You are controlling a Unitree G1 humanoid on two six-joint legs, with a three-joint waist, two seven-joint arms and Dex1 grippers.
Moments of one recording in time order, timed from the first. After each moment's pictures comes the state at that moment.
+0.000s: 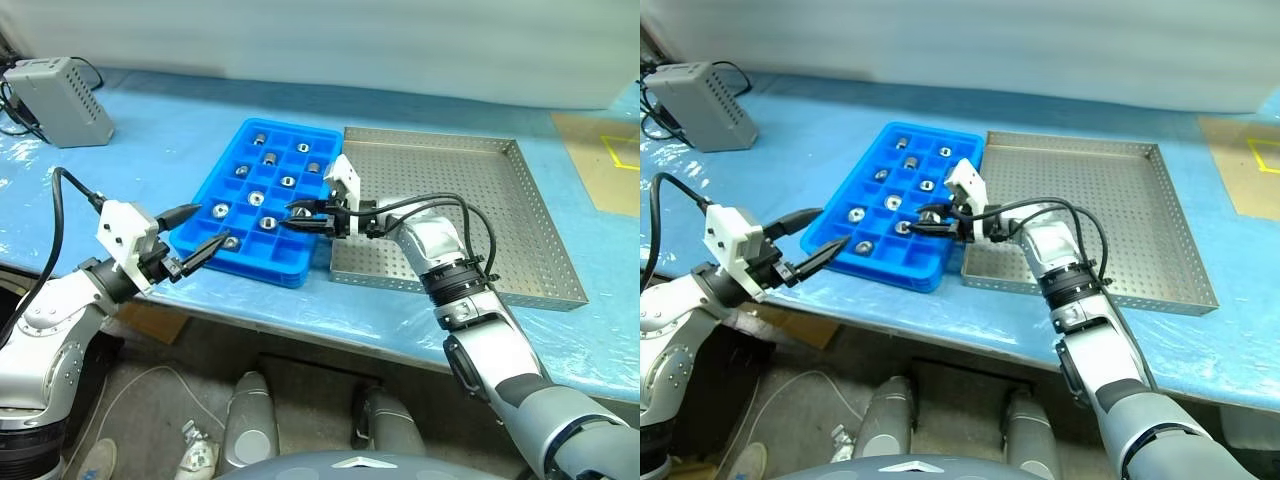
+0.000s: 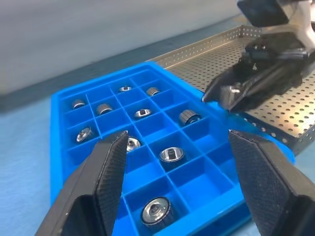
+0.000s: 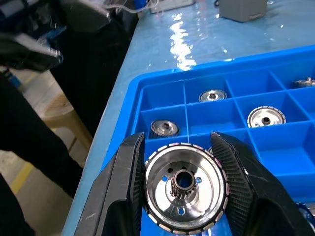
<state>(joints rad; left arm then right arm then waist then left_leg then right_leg) 0.00 0.65 0.32 -0.46 -0.52 0.35 -0.72 -0.85 -0.21 0.22 0.43 0.24 0.41 1.10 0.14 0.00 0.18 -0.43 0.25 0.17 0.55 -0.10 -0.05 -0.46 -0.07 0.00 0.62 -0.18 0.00</state>
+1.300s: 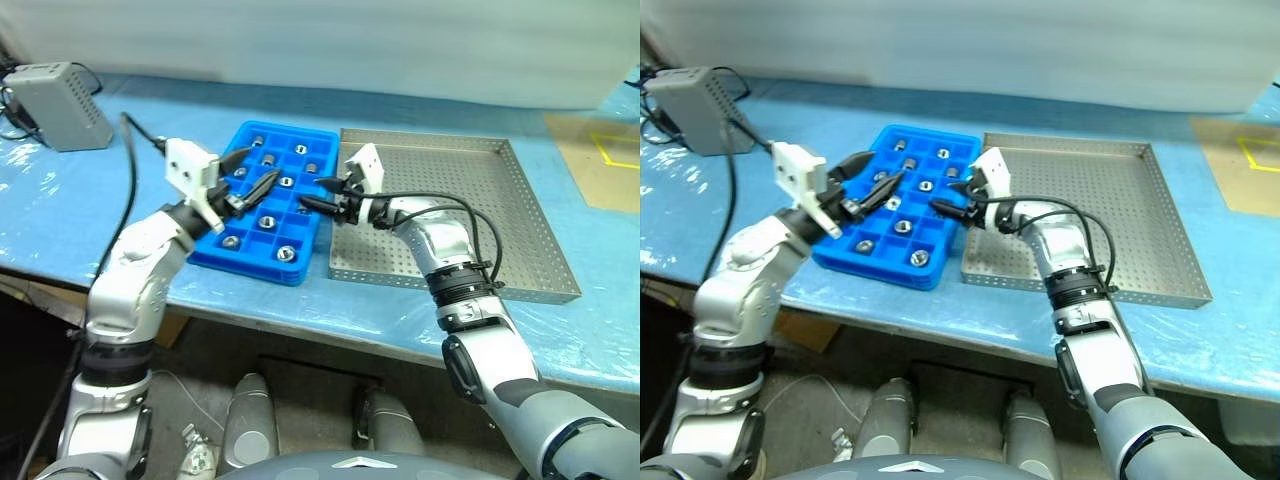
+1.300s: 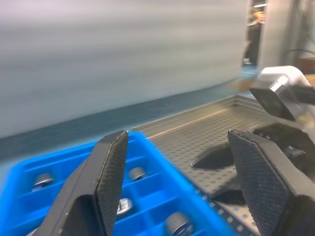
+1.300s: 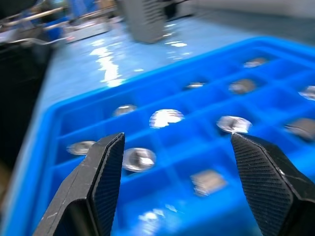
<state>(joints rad) -0.44 0.37 0.03 -0.18 -0.41 0.32 -0.55 -0.80 -0.23 0.00 0.46 0.23 0.39 0.77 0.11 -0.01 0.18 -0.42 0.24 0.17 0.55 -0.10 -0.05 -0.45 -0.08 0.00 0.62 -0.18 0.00</state>
